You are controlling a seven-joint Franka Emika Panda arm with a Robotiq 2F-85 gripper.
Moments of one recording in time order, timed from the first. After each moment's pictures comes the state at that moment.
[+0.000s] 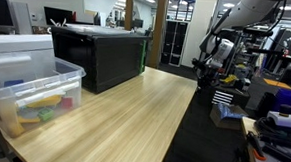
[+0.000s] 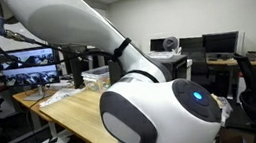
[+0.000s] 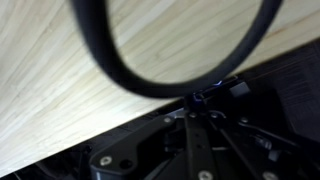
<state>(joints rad) -0.63 0.72 -0.41 -1.83 0.72 2.08 2.31</state>
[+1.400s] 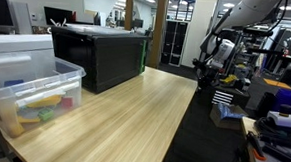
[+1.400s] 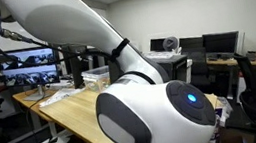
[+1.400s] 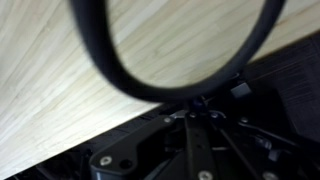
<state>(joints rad) -0.63 0.71 -0.40 -1.86 0.74 2.11 2.31</state>
